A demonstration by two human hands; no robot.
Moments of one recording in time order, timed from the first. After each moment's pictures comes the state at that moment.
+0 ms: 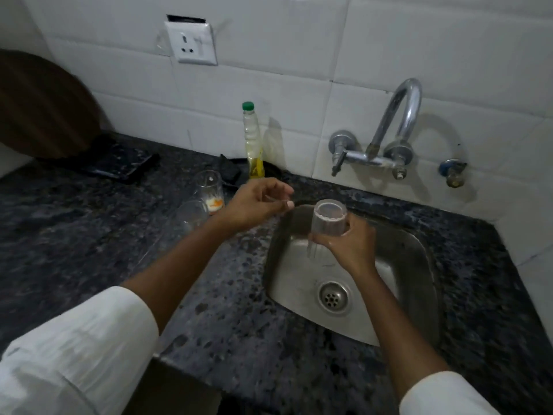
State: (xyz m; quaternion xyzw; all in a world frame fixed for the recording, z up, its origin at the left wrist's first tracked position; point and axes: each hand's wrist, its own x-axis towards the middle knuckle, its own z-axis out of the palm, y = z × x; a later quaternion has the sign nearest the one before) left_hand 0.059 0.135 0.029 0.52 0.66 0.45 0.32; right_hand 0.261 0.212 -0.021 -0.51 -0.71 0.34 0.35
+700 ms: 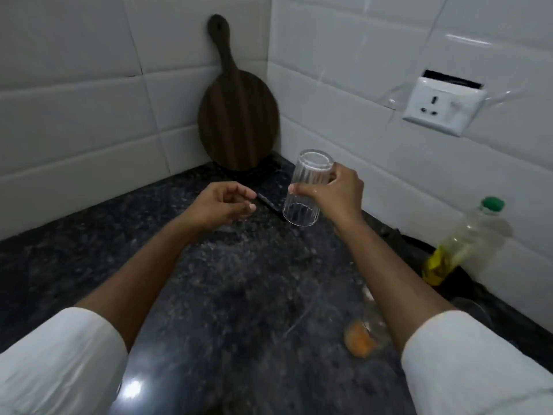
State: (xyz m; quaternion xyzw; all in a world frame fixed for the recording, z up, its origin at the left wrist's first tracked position) left_hand -0.313 -0.048 0.030 0.25 0.78 0.53 0.22; right_hand -0.211 0.151 0.058 -0.28 -0.81 0.42 0.29
